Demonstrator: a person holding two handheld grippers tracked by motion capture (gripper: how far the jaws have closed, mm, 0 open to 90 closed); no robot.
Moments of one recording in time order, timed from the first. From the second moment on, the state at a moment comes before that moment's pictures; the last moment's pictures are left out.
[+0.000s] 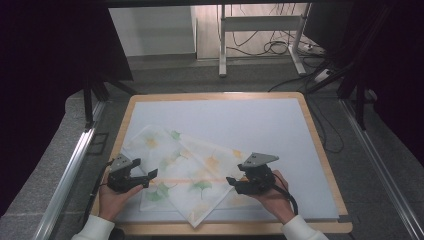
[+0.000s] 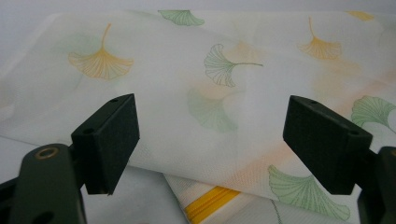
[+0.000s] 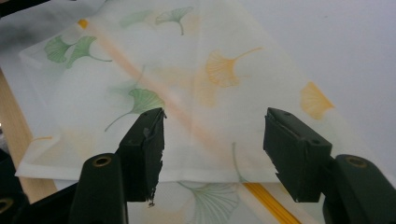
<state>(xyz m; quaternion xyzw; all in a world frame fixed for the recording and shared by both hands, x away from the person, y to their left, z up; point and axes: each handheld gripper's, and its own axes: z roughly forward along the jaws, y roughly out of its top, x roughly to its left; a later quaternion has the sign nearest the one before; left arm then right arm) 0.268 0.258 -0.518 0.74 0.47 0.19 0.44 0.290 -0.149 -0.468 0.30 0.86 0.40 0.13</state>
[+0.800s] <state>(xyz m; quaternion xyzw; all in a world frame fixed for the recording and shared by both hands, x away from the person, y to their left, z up) 0.268 0.256 -0.518 0.75 0.47 0.20 0.43 0.275 -0.082 -0.489 0.26 0.89 0.37 0.08</state>
